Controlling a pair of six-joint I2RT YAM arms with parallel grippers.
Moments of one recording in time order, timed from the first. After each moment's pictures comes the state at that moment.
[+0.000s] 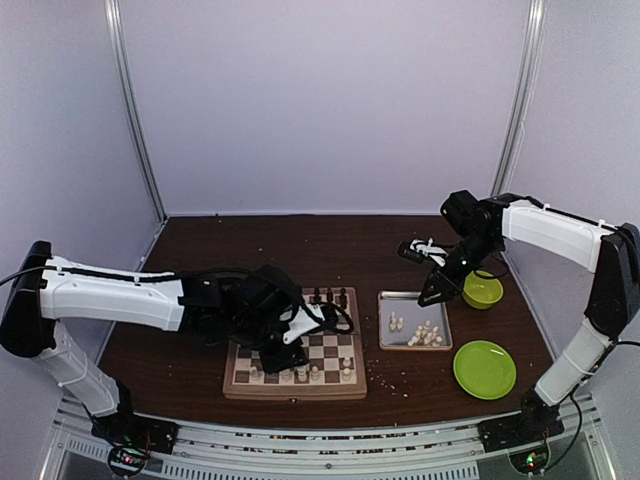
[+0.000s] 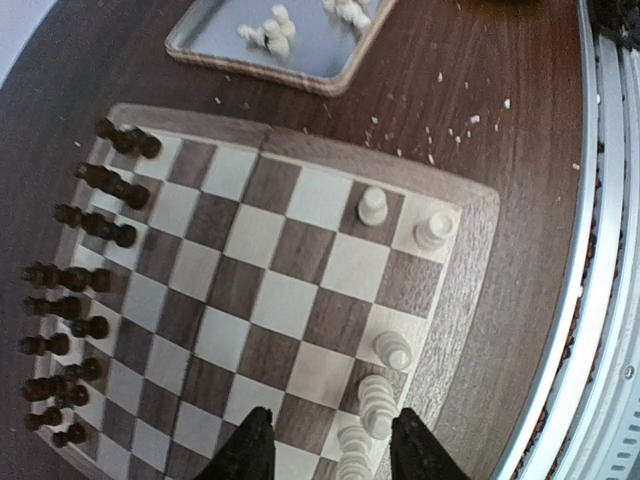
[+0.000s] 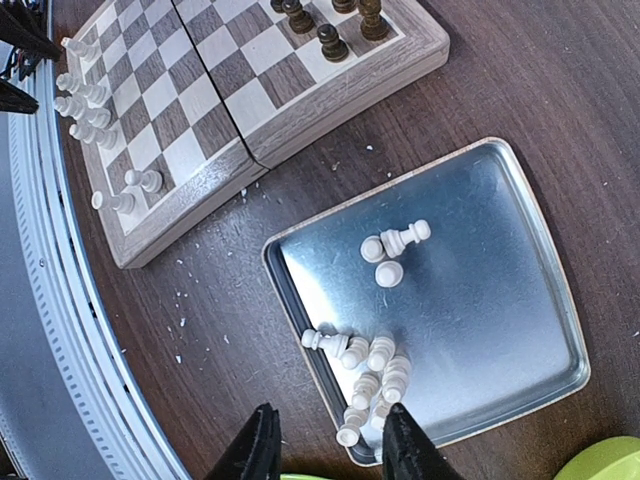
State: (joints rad) left arm -1.15 1.54 1.03 -0.47 -0.02 0.11; right arm 0.39 1.61 1.29 -1.02 -0.46 -0.58
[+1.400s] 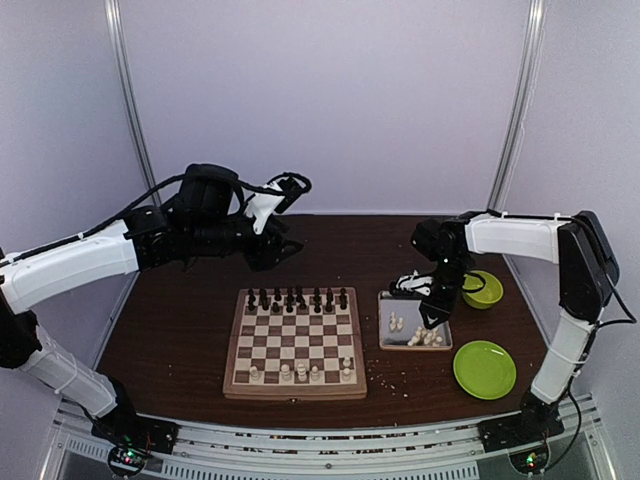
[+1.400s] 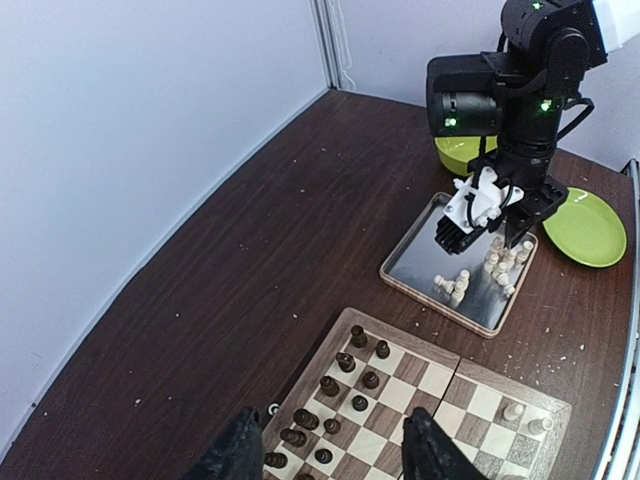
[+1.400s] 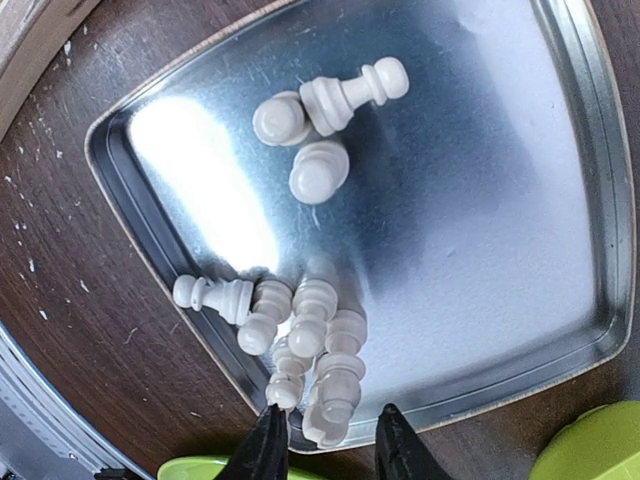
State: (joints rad) left arm -0.86 1.40 1.25 -0.31 0.05 0.19; right arm 0.51 1.78 1.28 -1.05 -0.09 -0.55
